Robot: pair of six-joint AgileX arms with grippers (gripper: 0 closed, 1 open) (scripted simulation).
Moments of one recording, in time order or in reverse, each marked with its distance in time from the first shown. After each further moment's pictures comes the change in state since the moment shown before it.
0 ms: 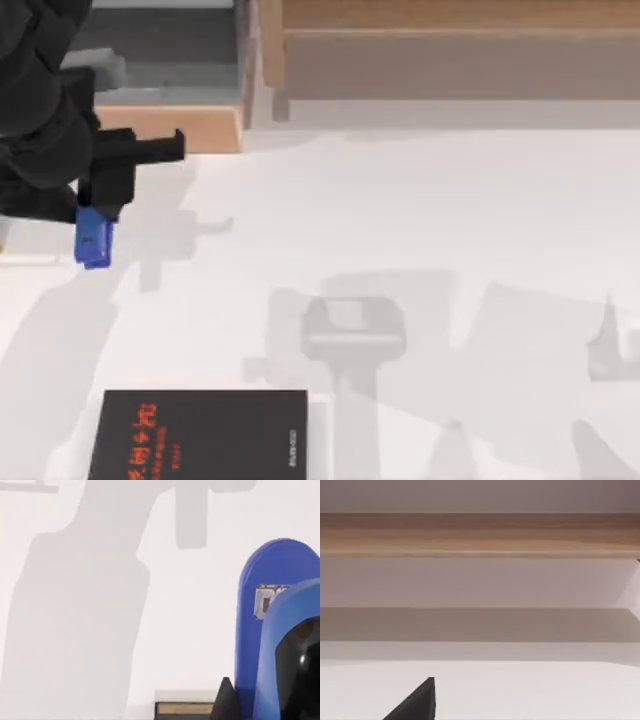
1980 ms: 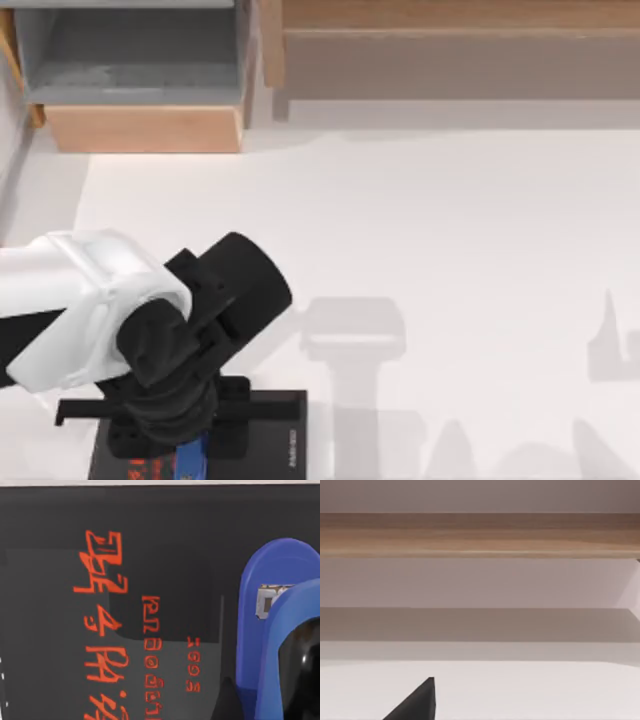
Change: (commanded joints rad) left arm -0.510 -0.126 -0.581 0.316 -0.104 -0.442; right arm 0.000 0.000 0.000 0.000 0.000 0.000
